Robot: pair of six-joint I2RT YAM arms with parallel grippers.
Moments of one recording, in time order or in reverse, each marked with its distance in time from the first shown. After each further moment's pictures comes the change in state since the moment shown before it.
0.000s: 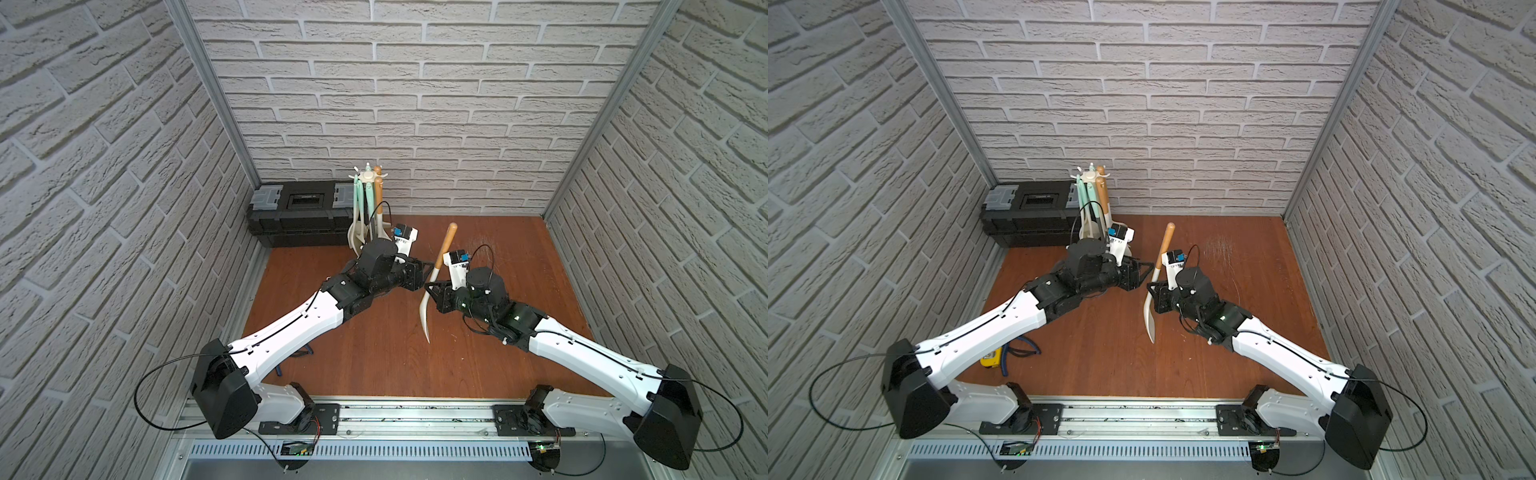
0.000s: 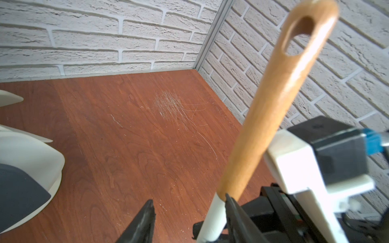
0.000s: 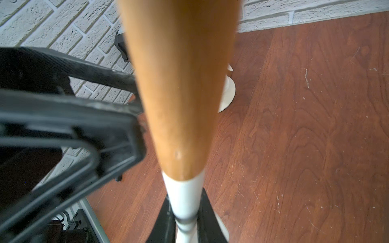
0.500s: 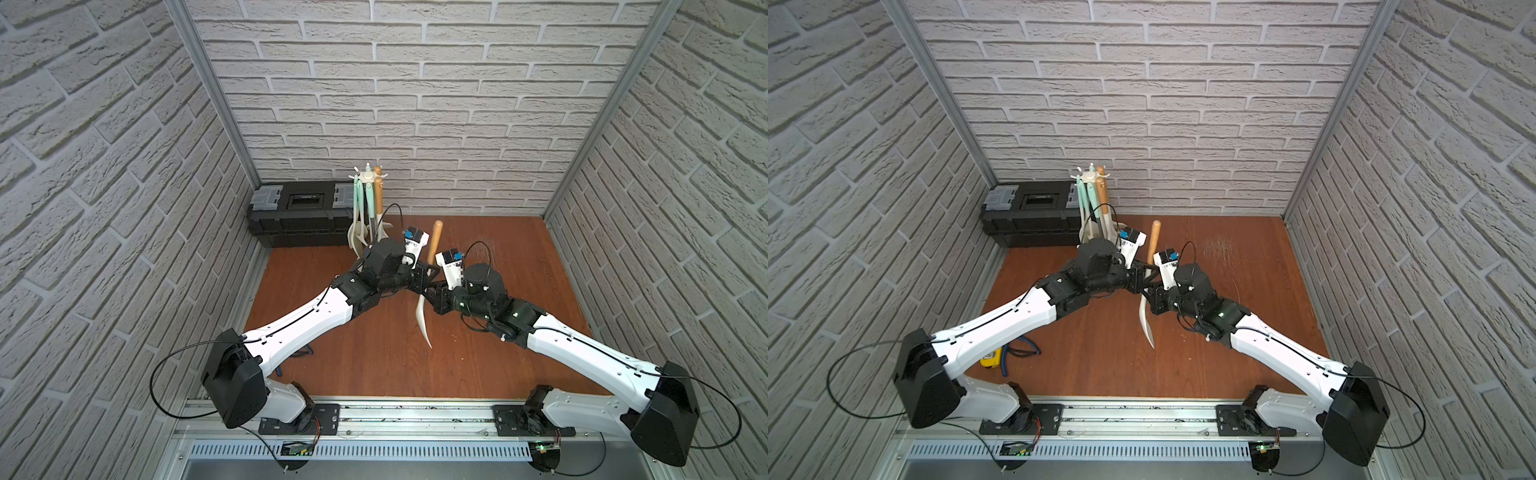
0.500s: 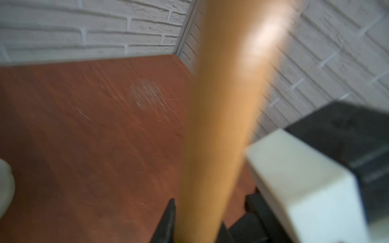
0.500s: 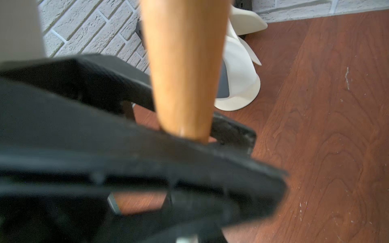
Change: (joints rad) left arm -0.007 0.078 0.021 0.015 0.096 0.005; right arm -0.001 0.020 0.035 -0.020 -0.126 -0.034
